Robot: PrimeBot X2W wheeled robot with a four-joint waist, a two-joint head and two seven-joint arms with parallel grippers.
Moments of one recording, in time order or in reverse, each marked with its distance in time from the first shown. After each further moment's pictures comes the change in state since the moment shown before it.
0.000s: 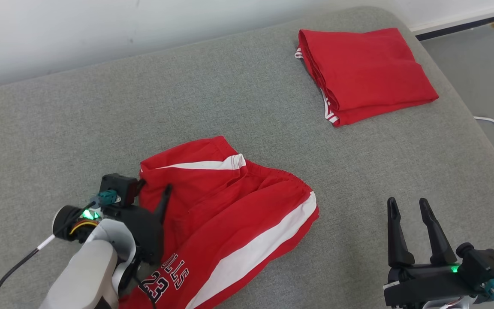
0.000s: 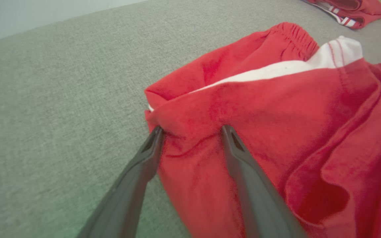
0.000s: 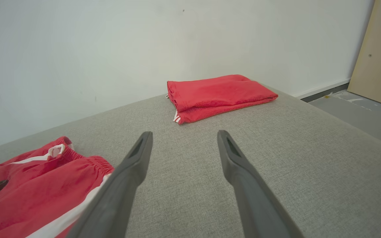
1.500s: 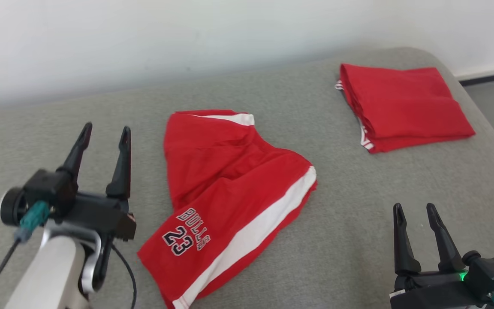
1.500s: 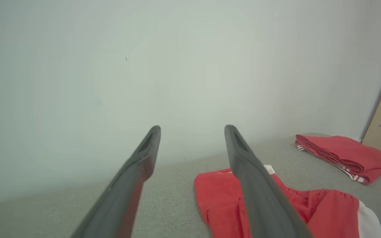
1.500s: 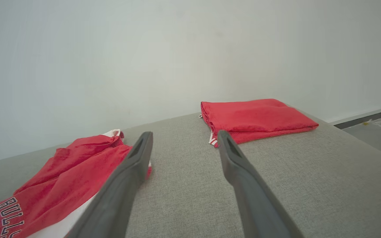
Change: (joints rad) left arm 0.076 0.098 0.124 -0.361 -0.033 0.120 -0.265; right arm 0.039 -0.009 -0.012 -0.044 -0.036 0.000 0.000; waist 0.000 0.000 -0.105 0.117
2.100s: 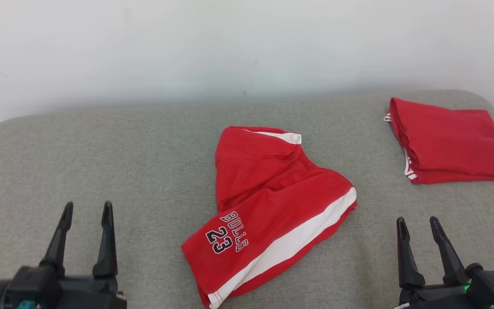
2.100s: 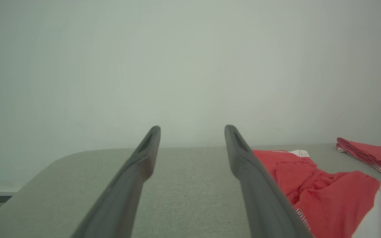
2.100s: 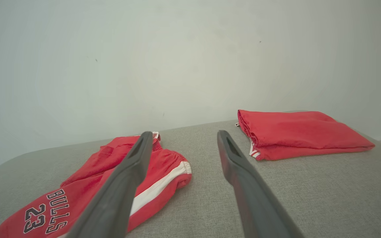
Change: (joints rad) left arm 0.448 -0.094 0.237 -0.314 0.147 0.016 0.000; right arm 0.054 -0.022 -0.001 -0.012 -0.009 0.000 0.000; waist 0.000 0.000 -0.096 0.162
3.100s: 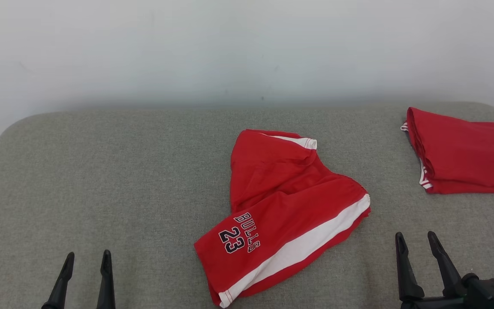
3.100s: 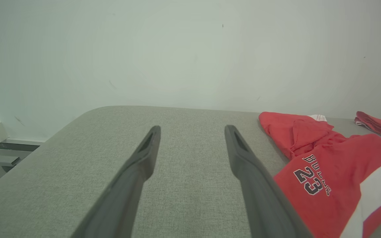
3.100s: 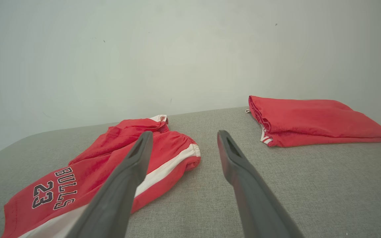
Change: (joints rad) left arm 0.170 -0.104 0.136 0.025 0.091 -0.111 0.000; right arm 0.027 -0.021 0.011 0.049 0.003 0.000 0.000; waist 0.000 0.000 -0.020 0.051
